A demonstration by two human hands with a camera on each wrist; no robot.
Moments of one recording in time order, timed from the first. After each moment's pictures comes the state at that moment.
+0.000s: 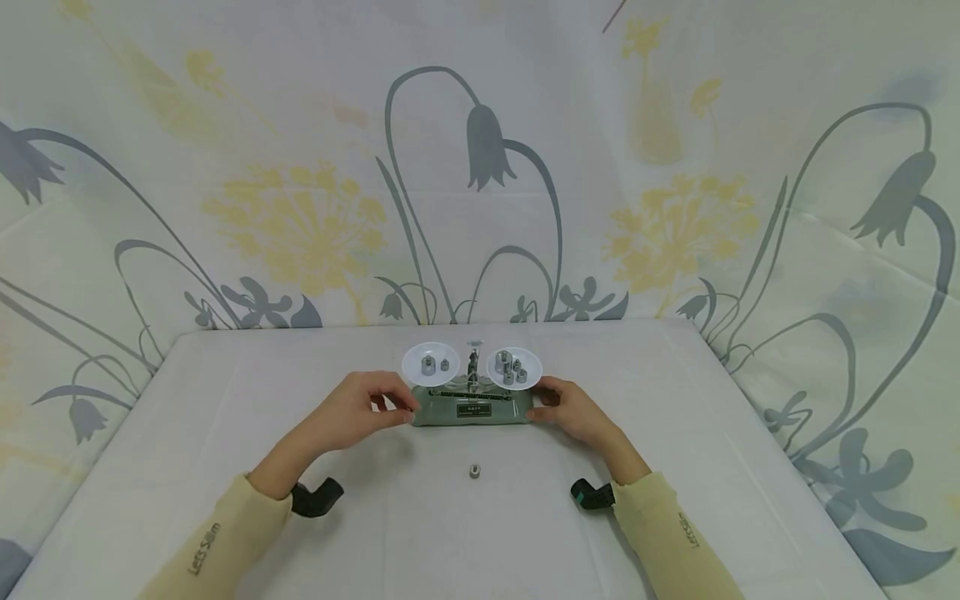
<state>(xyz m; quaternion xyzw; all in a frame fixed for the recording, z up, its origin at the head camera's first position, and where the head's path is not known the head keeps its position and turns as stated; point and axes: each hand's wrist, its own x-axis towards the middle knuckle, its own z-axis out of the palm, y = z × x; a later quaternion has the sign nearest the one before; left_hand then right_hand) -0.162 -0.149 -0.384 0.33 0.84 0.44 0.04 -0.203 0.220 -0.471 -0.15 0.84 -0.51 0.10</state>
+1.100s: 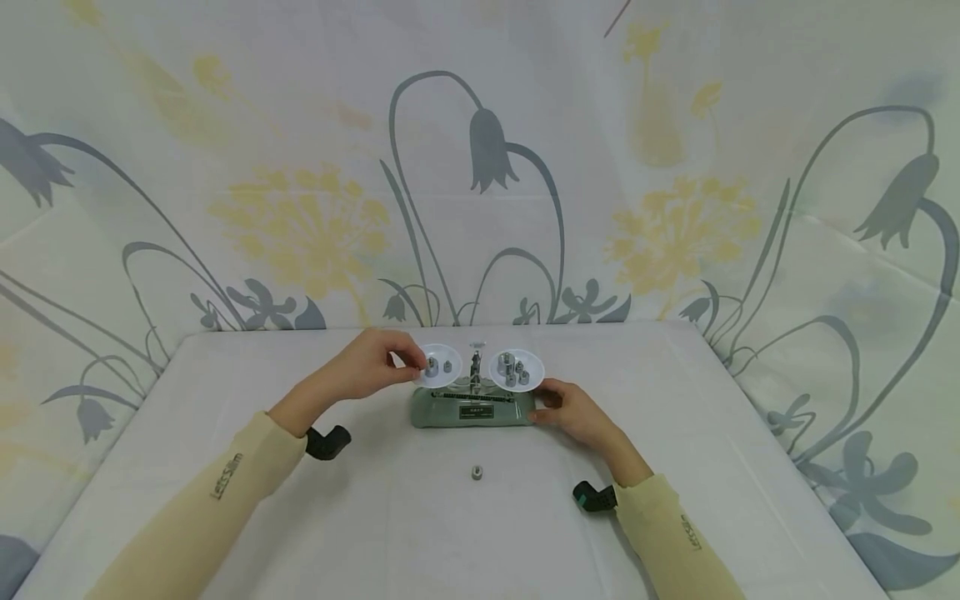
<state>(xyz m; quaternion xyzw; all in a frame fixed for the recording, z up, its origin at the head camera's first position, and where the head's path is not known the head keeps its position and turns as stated) -0.206 -0.140 -0.348 0.34 0.86 0.38 0.03 -0.204 0.220 -0.473 -0.15 0.84 -0.50 0.10</state>
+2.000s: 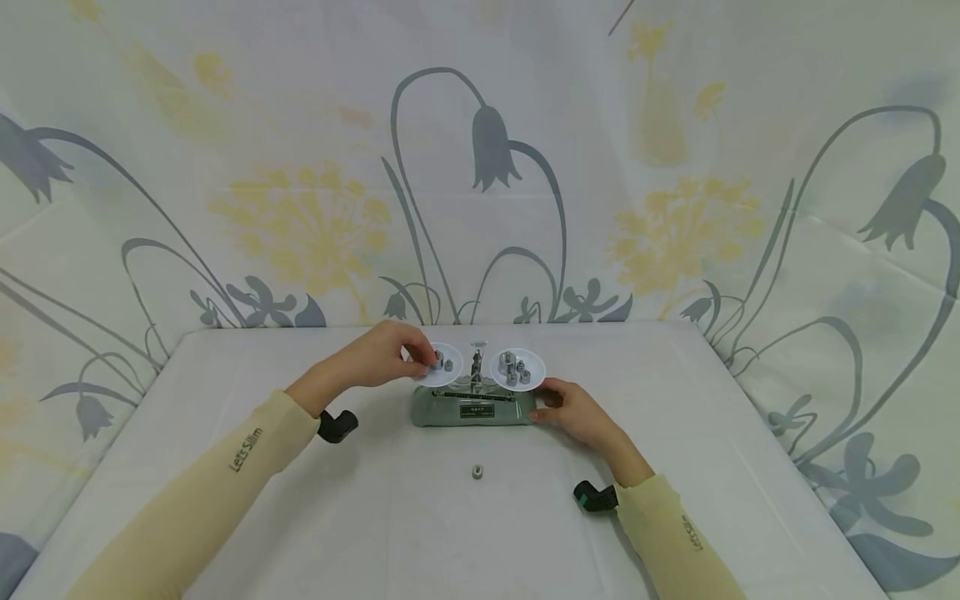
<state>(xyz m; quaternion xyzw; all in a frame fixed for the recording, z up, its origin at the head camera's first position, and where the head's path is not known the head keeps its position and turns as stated) -0.225 -0.130 -0.346 0.35 0.87 0.33 0.08 -0.204 0.221 -0.473 -0.15 0.84 -0.51 0.11</state>
